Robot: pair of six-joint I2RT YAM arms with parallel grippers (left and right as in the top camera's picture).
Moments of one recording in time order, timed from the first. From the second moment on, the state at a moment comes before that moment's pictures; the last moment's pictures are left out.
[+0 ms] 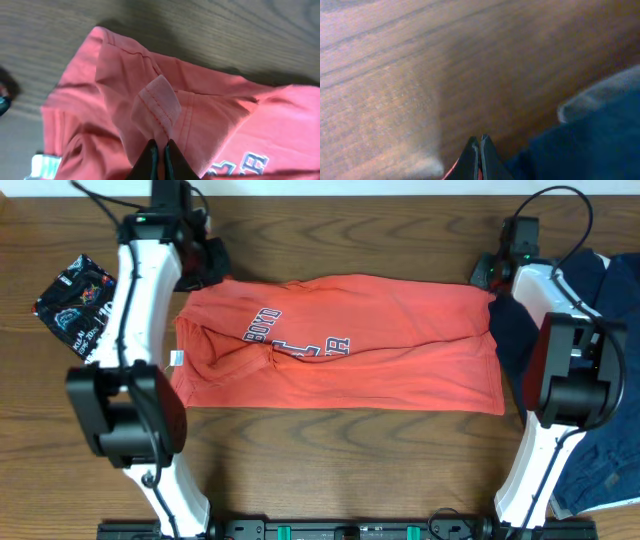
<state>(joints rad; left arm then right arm) 0.02 1.97 1.83 -1.07 0.18 -0.26 -0.10 2.24 1.64 -0.47 0.05 0.33</state>
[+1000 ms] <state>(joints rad) 0.07 1.76 1.83 -1.69 0.18 -0.25 -0.10 2.02 1.67 -1.32 0.13 0.32</state>
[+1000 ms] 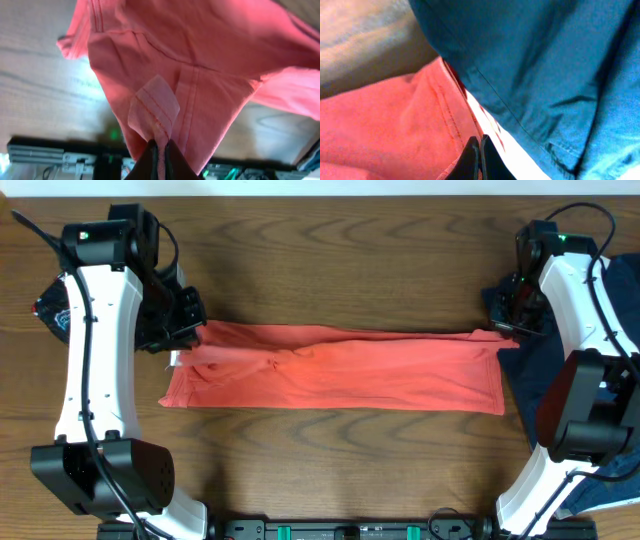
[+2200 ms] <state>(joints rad) 0.07 1.76 1.78 -1.70 0.18 -0.25 -0.10 2.01 1.55 -1.25 0.10 0.25</state>
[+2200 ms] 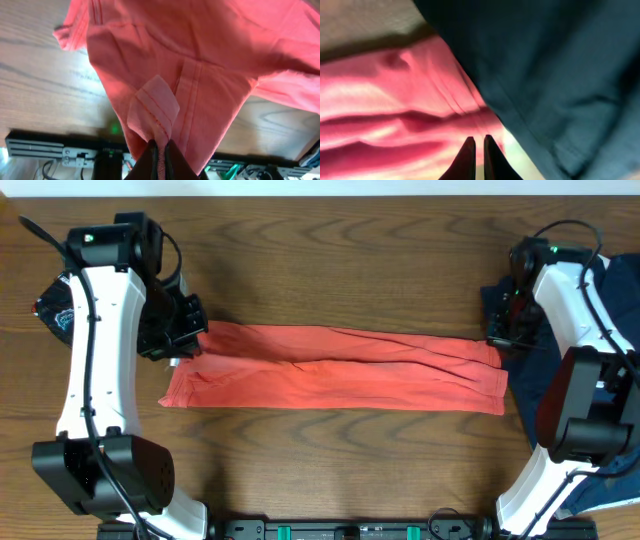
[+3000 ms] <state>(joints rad) 0.07 1.76 1.48 -1.68 0.13 -0.25 -0.10 2.01 1.31 -1.03 0.03 0.22</state>
